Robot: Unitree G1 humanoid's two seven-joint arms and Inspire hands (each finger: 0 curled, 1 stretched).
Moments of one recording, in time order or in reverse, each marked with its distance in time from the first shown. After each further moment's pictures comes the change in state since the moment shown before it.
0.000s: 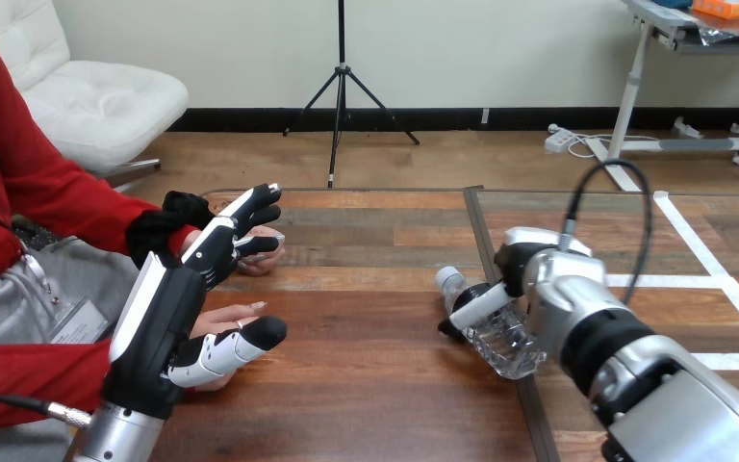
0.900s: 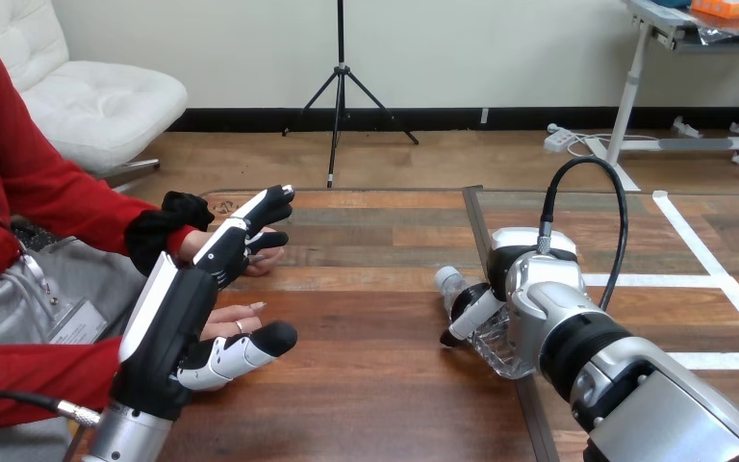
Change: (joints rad) left arm -0.003 -0.003 -0.030 0.000 -0.011 -0.020 -0.004; right arm -0.007 0.040 0.042 0.028 -0.027 0.031 -0.042
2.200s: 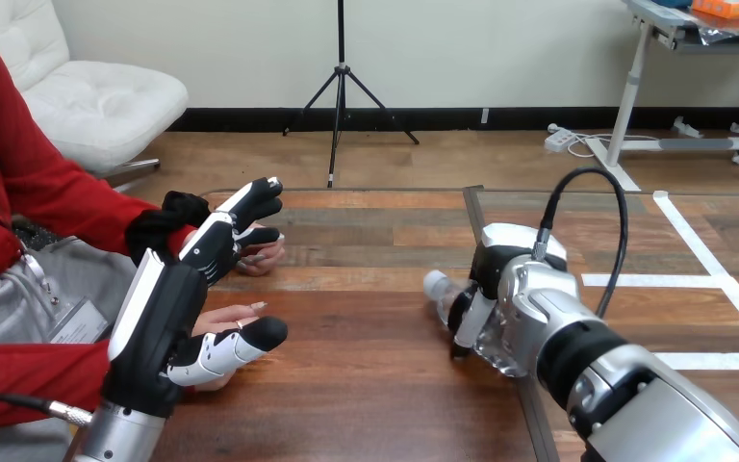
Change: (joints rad) left arm -0.001 0.002 0.000 0.000 -0.057 -0.001 -0.019; right arm 0.033 0.010 -0.070 -0.025 0.092 -0.039 -0.128
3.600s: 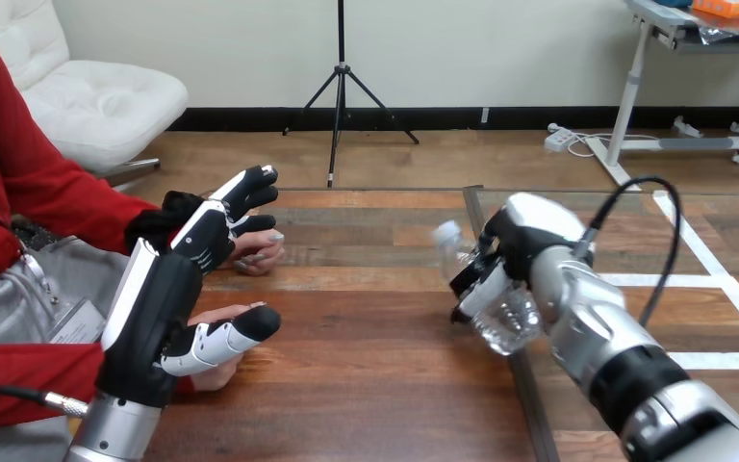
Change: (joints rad) left arm -0.022 0.000 0.000 0.001 -0.073 -0.001 -0.055; right arm 0.172 -0.139 -0.139 -0.326 0.073 -0.084 -0.098
